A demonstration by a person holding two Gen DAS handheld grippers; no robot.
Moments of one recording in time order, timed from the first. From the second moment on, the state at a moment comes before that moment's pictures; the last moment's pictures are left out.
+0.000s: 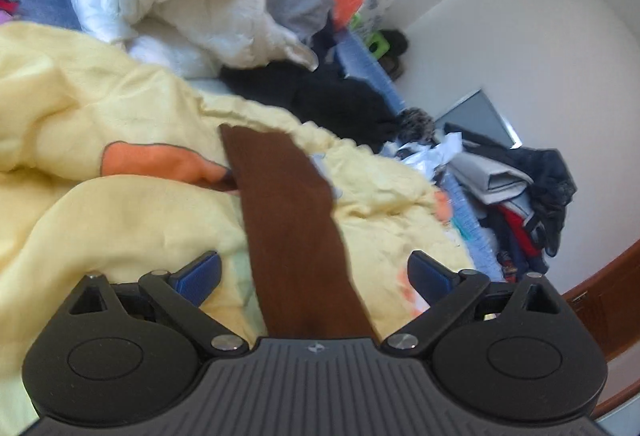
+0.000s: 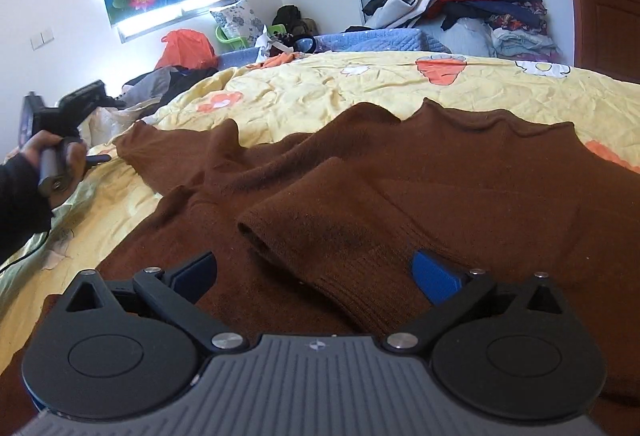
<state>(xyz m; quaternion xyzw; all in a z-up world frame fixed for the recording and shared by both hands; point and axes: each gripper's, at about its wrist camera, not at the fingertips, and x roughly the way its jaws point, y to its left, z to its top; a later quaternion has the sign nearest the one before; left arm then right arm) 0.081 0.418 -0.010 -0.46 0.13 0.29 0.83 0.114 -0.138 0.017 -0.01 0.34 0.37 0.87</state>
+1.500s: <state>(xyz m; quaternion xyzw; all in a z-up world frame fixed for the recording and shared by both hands) 0.030 0.048 0.003 -0.15 0.27 -0.13 0.94 0.205 -0.172 0.050 0.10 0.47 0.26 0.84</state>
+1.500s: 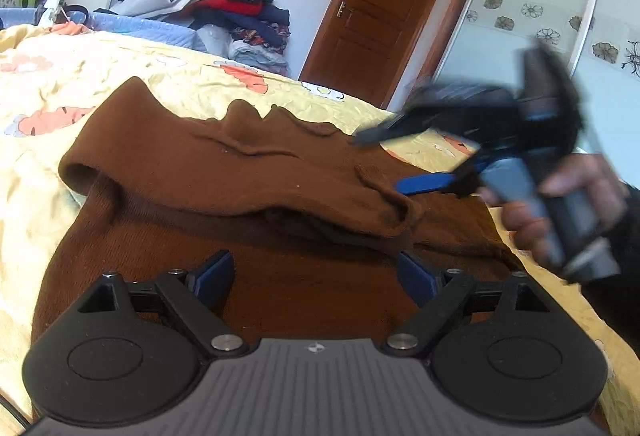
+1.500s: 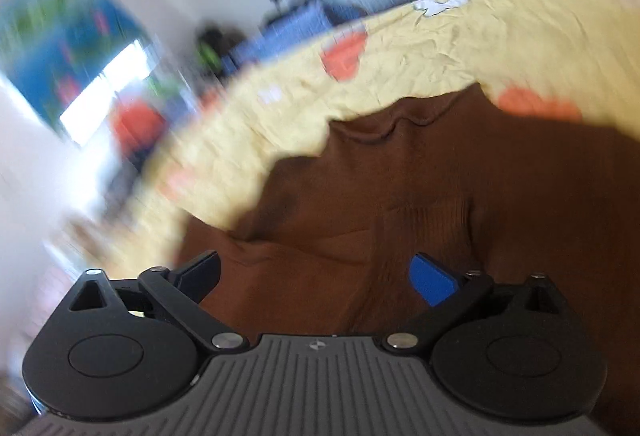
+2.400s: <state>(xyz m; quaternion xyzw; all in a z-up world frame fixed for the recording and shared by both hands) 0.035 0.057 -0.001 -0.18 0.26 -0.13 0.94 0.143 -0.324 0.033 0.30 0.43 0.23 0.82</state>
